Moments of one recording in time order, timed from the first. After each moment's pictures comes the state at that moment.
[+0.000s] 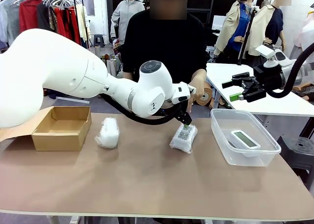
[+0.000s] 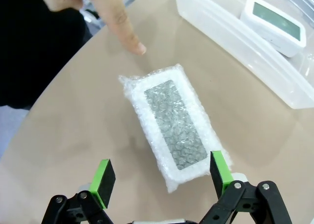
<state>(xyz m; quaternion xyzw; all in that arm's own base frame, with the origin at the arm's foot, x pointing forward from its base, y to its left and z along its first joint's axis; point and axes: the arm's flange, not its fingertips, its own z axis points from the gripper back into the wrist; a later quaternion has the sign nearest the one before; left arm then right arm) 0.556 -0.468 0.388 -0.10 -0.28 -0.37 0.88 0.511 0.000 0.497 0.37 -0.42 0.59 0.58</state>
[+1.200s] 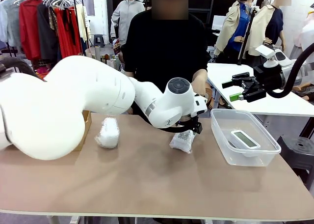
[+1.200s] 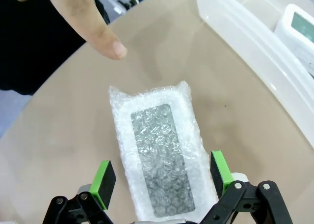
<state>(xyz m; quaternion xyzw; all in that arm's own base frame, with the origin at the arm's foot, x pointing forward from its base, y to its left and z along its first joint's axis) 0.551 -0.537 0.336 -0.04 -0.30 -0.30 0.90 0.511 0.000 0.497 0.37 -0.42 0.59 0.58</state>
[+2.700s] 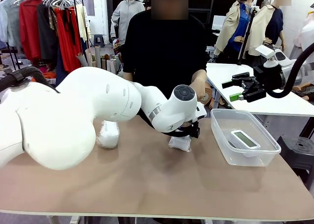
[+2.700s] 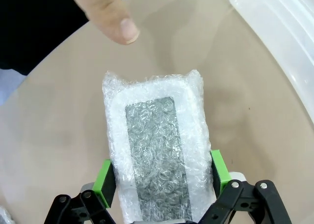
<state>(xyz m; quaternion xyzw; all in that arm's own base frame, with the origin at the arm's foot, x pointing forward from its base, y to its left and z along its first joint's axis) 0.561 -0.540 0.310 -0.01 -0.29 -0.25 0.92 0.511 0.000 0.497 0.37 -0.42 0.59 0.58</state>
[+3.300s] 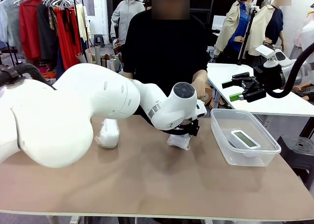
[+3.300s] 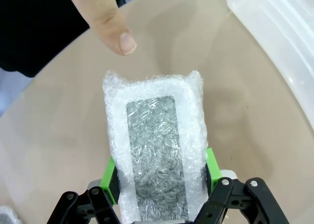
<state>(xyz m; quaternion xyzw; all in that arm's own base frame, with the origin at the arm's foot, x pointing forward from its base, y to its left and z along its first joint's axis) 0.557 -0.536 0.328 -0.01 -0.29 -0.26 0.92 0.511 0.000 0.497 0.37 -0.42 0.59 0.58</state>
